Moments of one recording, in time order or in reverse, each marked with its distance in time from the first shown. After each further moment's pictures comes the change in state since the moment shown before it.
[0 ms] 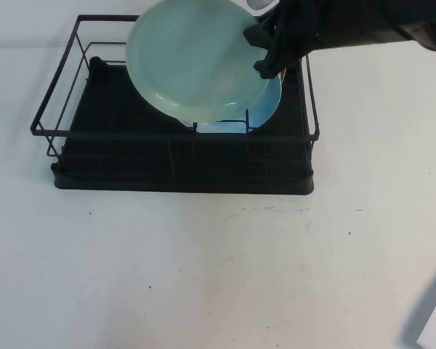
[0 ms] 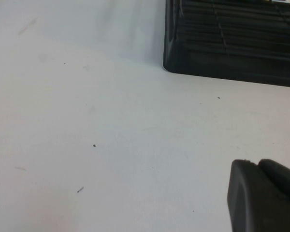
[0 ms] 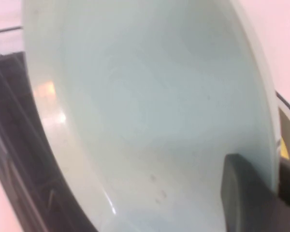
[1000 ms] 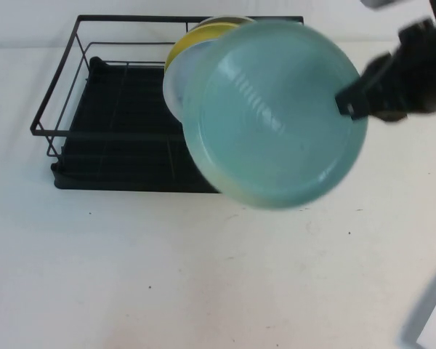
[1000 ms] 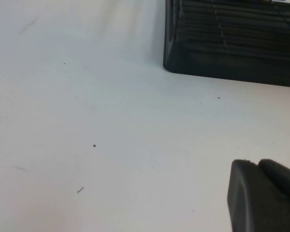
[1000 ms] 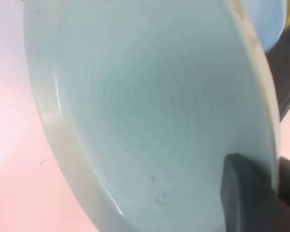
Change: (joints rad) right arm 0.002 -0.504 0.352 -0.362 0.362 0.837; left arm 0.000 0.000 0.000 0.000 0.000 0.000
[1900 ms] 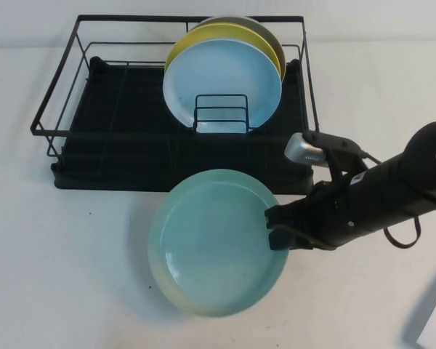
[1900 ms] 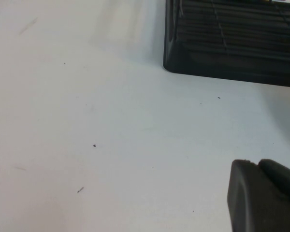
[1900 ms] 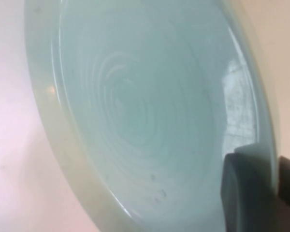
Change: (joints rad) right arm 0.109 0.244 0.366 0.418 -0.253 0.053; left arm 0.000 0.000 0.000 0.000 0.000 0.000
